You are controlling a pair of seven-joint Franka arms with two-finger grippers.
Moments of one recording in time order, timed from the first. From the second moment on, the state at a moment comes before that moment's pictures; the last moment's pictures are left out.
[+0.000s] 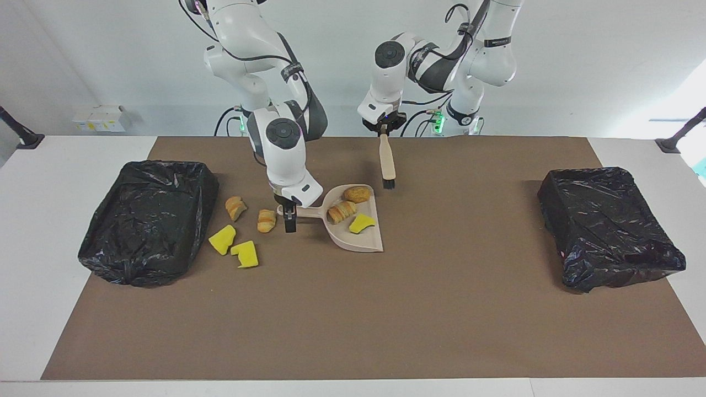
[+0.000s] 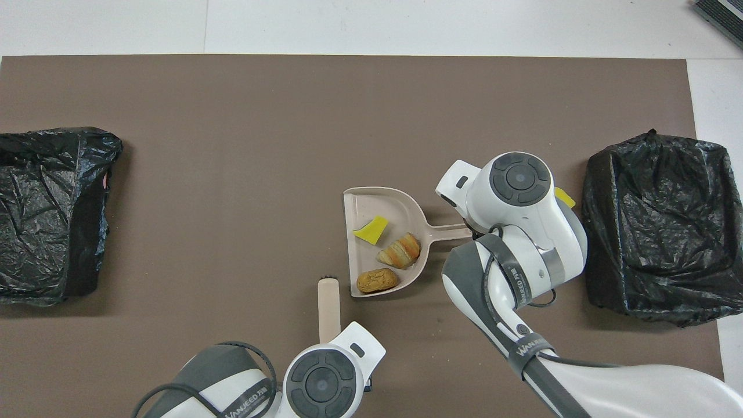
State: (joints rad) left arm -0.86 -0.18 -0.06 -2.33 -0.18 1.95 -0.80; right arm 0.28 0.23 0.08 -1.97 -0.12 2.13 -1.28
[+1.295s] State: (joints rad) left arm -0.86 -0.18 -0.05 -2.33 -0.18 1.96 -0.80; right arm 0.33 0.24 0.08 -1.98 -0.12 2.13 -1.34
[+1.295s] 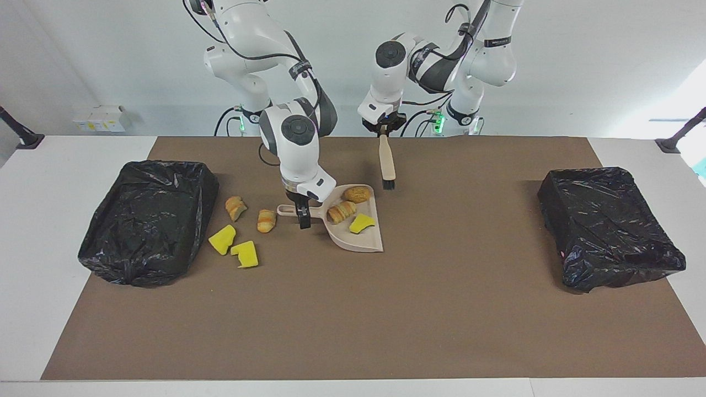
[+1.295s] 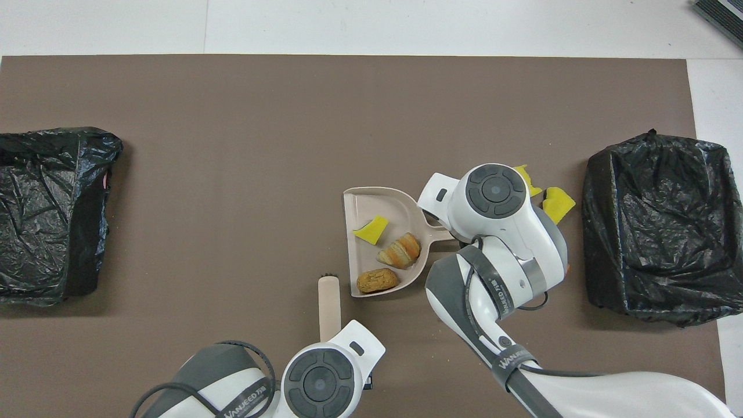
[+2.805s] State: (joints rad) left arm -0.86 -0.15 -0.05 -2.34 -0.18 2.08 -0.80; right arm 0.28 0.24 0.08 -1.98 0.00 2.12 -1.34
